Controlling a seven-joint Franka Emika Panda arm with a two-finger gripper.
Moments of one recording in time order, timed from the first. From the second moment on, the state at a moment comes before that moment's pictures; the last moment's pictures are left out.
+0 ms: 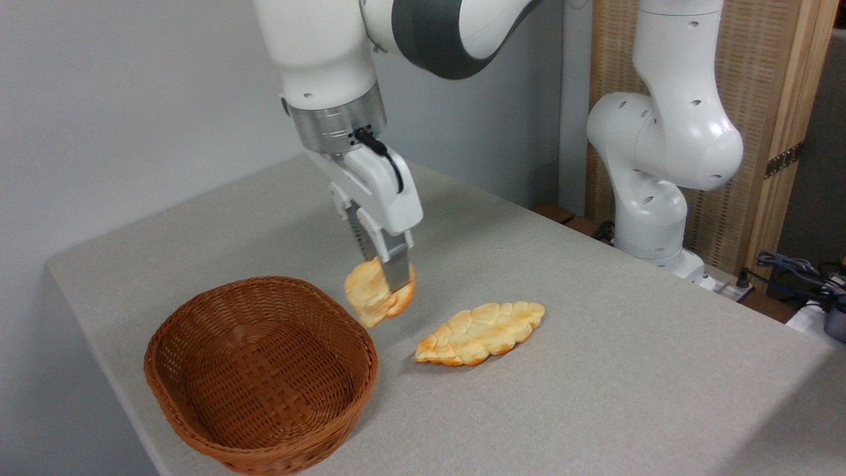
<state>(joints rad) -0.11 -0.07 0.08 -1.87 -0.08 1.66 0.90</state>
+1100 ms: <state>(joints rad) -0.12 -0.04 0.07 -1.92 -0.08 1.60 0.90</state>
